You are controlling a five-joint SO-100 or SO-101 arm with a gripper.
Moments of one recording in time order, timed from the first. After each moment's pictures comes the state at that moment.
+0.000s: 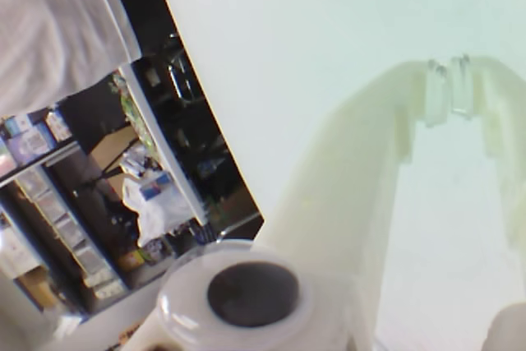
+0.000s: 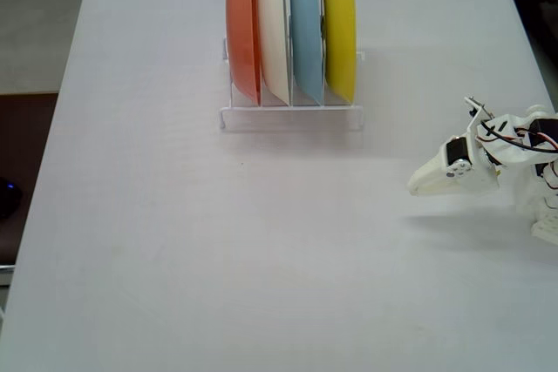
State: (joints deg) arm -1.1 188.4 179.9 37.4 0.6
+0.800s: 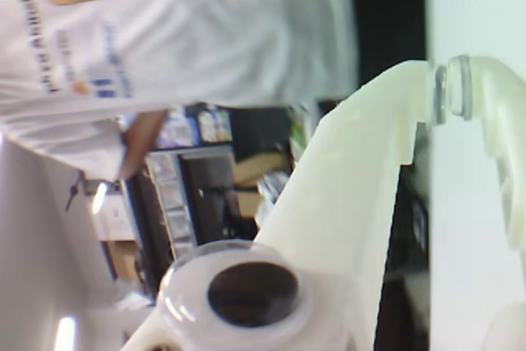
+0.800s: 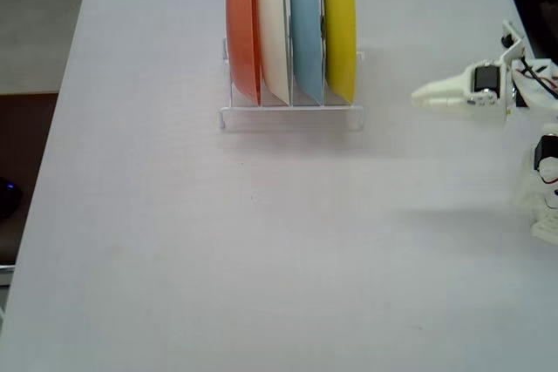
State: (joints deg) arm 11.4 181.8 150.4 35.4 -14.2
